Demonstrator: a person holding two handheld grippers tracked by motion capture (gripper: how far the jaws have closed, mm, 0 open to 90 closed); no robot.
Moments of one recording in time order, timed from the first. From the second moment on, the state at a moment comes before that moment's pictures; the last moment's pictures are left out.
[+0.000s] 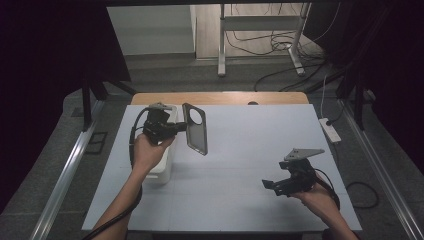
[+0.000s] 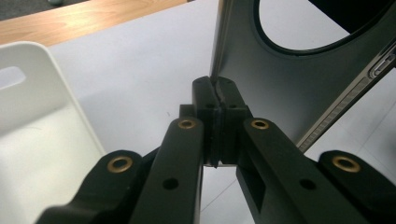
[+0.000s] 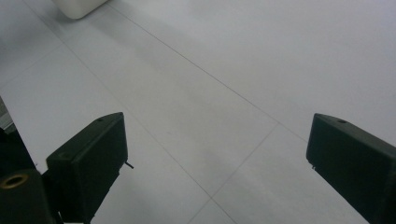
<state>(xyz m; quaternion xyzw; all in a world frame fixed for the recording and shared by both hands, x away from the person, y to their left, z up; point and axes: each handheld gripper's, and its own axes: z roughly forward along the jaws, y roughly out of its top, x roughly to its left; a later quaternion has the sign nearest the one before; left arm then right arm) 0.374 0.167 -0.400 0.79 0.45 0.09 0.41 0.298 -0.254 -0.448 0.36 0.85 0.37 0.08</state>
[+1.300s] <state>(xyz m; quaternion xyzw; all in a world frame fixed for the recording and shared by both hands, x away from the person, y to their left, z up) 0.393 0.230 -0.379 0.75 0.52 0.14 0.39 0.272 -0.317 -0.453 0.43 0.82 0.37 0.13</state>
